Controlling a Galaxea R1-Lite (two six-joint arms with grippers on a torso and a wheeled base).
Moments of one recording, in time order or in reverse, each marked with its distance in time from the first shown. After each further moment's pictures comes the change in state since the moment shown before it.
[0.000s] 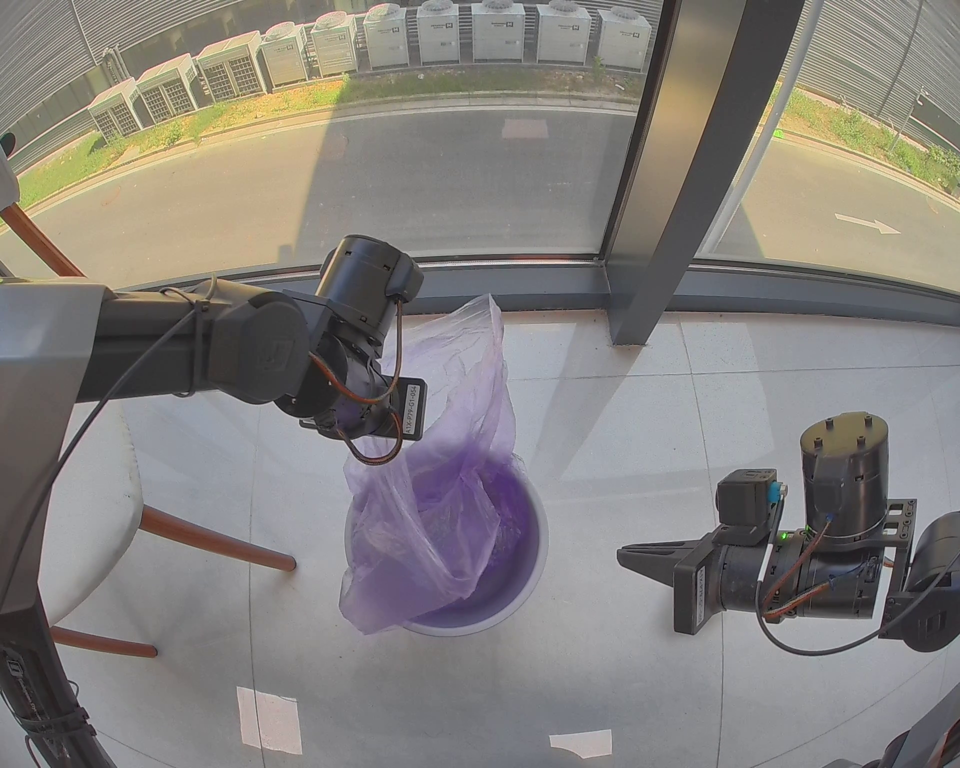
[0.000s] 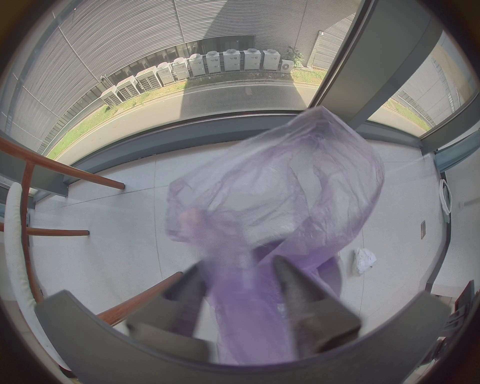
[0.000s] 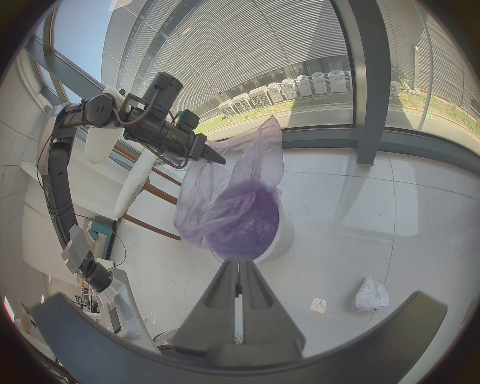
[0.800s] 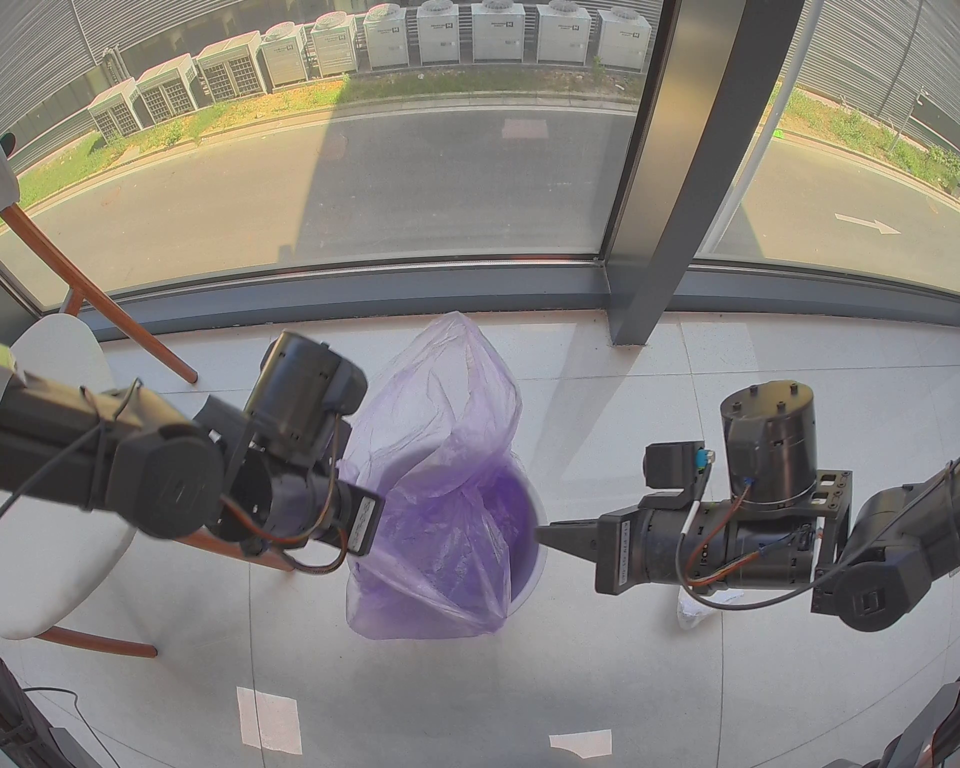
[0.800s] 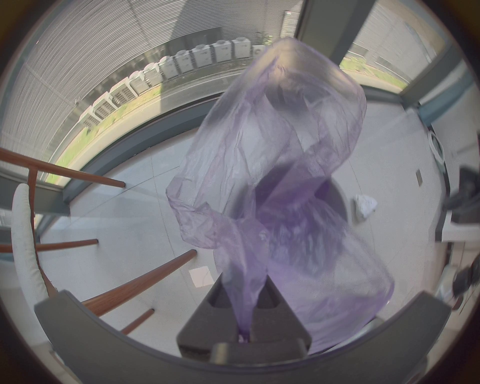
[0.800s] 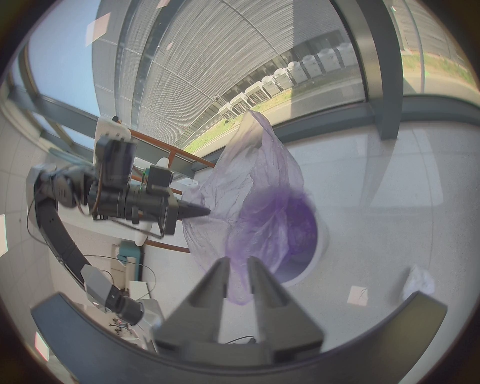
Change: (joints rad) left arm -0.037 -0.241 0.544 -0.230 -0.008 0.151; right arm 0.033 0.171 -0.189 -0.030 0.101 0.220
